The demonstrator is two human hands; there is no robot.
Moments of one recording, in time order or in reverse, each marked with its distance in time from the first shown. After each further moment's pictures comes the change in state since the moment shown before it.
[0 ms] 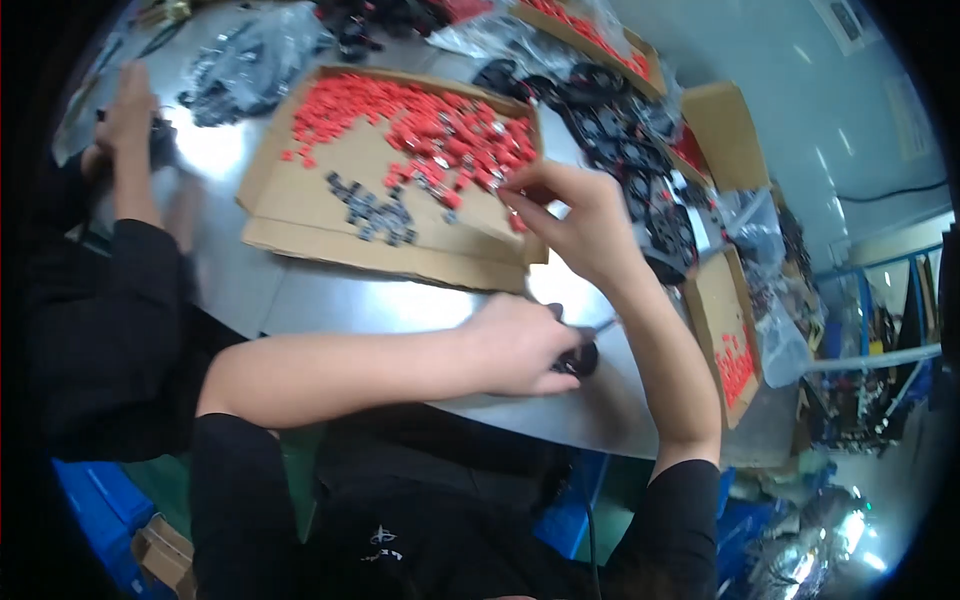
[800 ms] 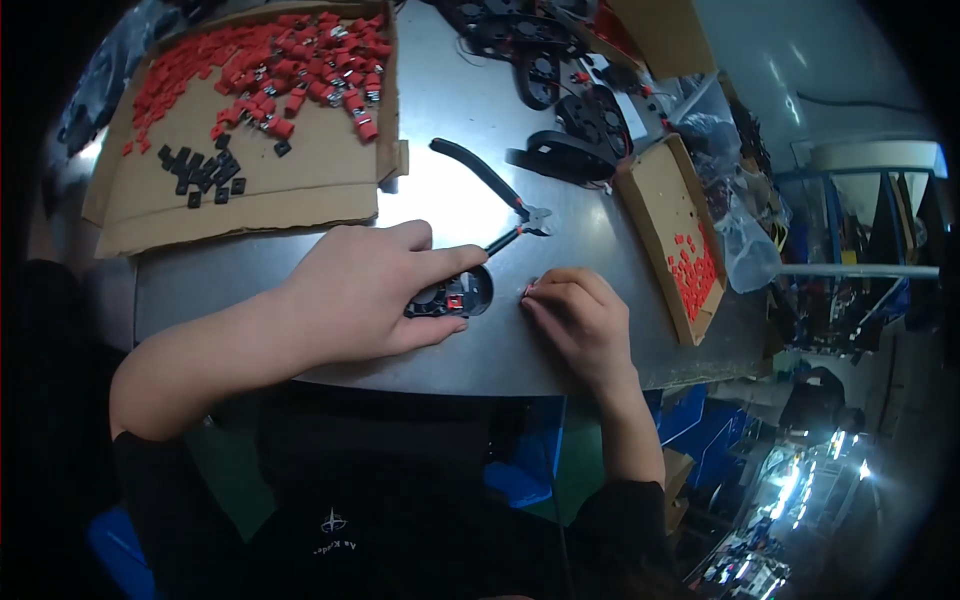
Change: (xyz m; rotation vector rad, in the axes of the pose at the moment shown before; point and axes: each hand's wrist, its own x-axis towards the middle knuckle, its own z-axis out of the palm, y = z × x) left_hand -0.005 0.003 -0.001 -0.041 0.025 -0.050; right_hand -0.236 0.015 -0.039 -0.328 0.056 0.214
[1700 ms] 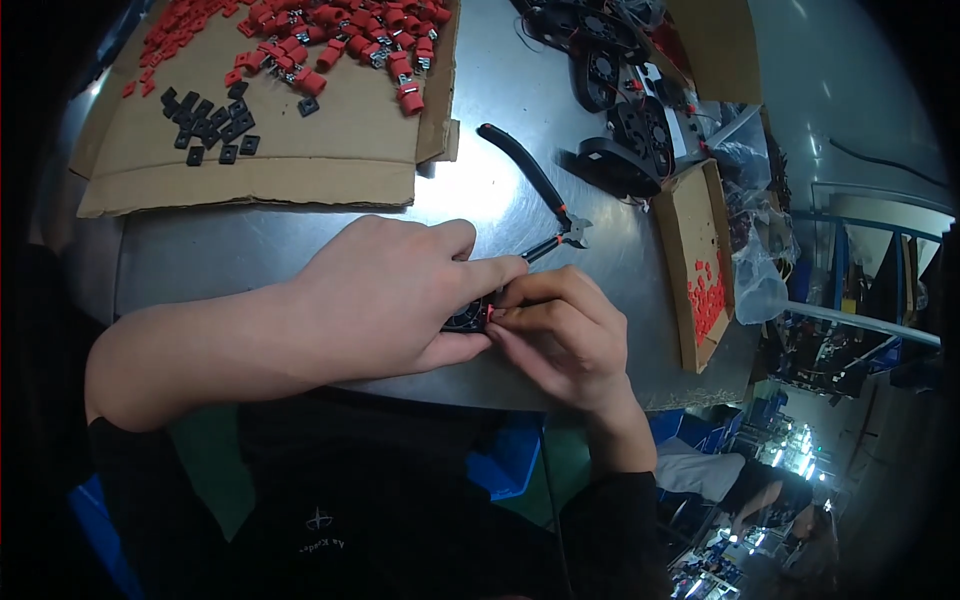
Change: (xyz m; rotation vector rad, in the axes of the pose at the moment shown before) left_hand -0.003 -0.007 0.008 -0.042 0.035 0.064; right_hand 0.051 -0.039 0.017 0.299 -0.032 -0.216
